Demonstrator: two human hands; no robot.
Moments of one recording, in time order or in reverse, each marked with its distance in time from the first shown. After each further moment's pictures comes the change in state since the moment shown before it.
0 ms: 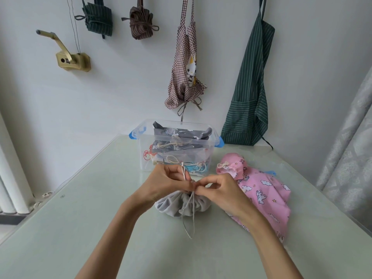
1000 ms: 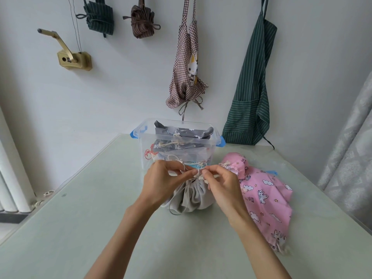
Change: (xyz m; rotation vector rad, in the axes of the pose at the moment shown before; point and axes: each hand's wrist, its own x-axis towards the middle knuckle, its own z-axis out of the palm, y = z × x) left_hand 0.005 -0.010 0.006 0.410 0.338 0.207; right_hand 0.010 0.011 0.017 0.117 0.374 -0.014
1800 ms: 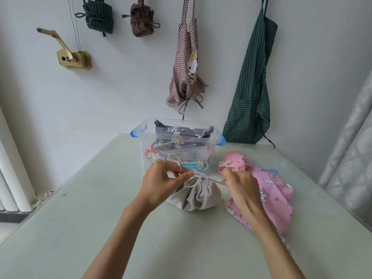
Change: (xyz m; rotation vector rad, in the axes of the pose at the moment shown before) left_hand -0.002 -0.010 -0.006 0.061 -0.025 0.025; right_hand 0.011 0.007 -0.030 -0.345 0.060 0.160
